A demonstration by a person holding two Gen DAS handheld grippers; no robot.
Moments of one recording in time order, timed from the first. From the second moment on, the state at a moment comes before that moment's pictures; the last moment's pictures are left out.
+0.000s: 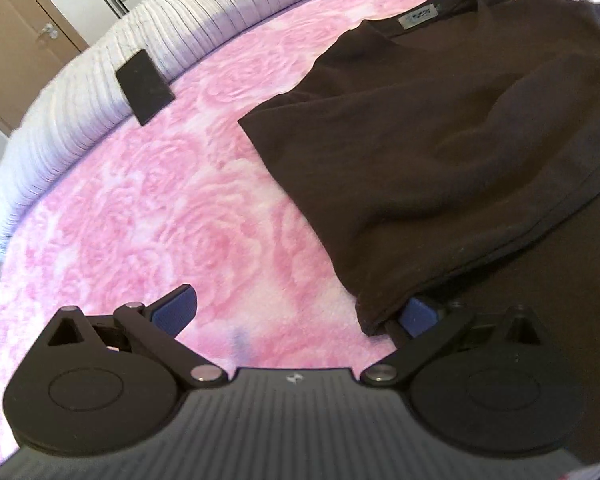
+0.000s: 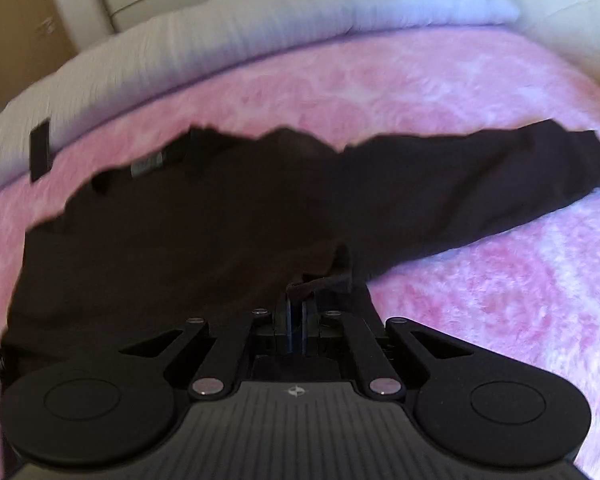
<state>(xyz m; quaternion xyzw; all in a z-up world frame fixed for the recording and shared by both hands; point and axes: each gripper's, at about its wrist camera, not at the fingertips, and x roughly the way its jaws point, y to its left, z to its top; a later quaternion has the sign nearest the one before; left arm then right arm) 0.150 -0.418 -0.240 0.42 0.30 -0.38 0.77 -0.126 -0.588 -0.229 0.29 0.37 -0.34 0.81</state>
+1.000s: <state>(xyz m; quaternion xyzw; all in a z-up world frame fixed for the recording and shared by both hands) -0.044 -0.523 -0.209 0.38 0.32 -0.43 0.76 -0.273 -0.718 -0.217 0.33 0.38 -0.36 0.78</state>
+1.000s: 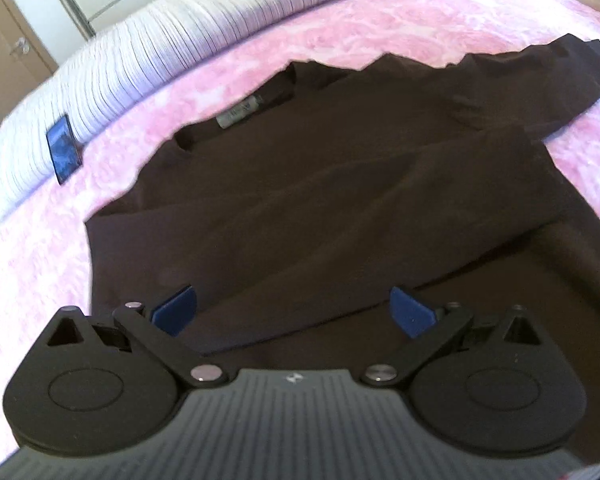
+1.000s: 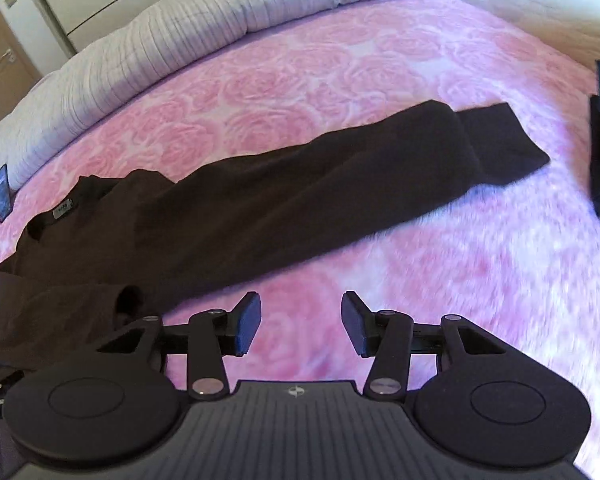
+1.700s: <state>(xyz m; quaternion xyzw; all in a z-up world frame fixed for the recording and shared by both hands) 0.068 -0.456 -0.216 0.28 0.35 -0.52 0.72 -0.002 -0.593 -0.219 0.27 0.41 -0.23 0.84</state>
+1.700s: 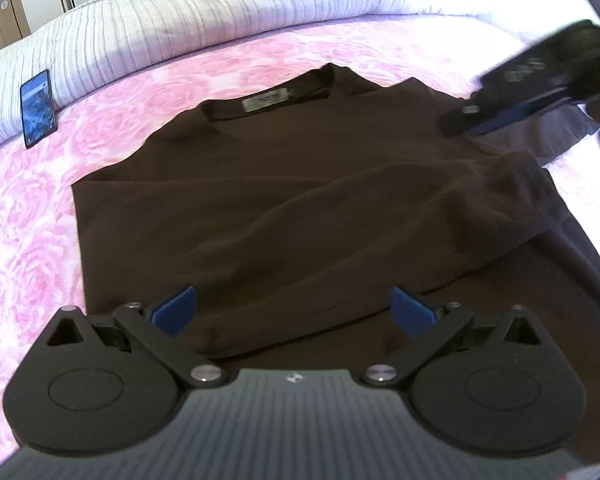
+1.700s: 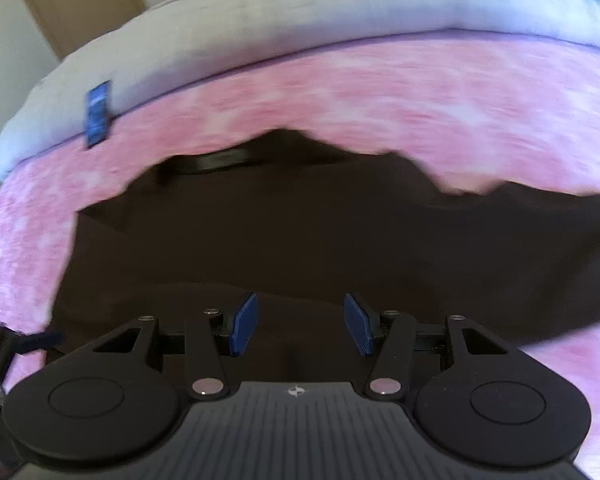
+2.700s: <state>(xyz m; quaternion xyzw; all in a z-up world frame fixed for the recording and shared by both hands) 0.084 -0.446 -0.222 0.28 0.40 -0.49 0.72 -0.016 -0.588 -0.249 0.31 0.44 -0.26 0.80</state>
